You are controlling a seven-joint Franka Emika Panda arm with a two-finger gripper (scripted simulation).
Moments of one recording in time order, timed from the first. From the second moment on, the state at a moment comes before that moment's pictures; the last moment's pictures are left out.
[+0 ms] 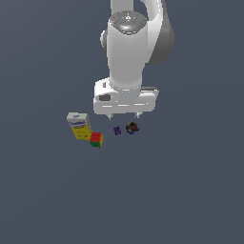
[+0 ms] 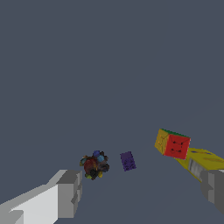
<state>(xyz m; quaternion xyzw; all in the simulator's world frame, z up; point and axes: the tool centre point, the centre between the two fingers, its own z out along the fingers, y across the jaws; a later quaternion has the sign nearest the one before) 0.000 0.007 0.258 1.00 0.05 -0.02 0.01</state>
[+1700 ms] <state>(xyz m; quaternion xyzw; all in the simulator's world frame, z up) -0.034 -0.136 0.082 1.00 -0.07 0.00 0.00</state>
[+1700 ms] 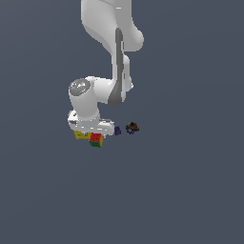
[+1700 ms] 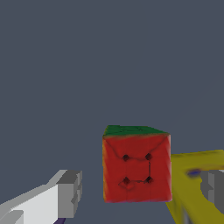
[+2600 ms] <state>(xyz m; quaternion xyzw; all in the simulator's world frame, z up) -0.036 -0.137 0.034 1.00 -0.07 0.00 0.00</state>
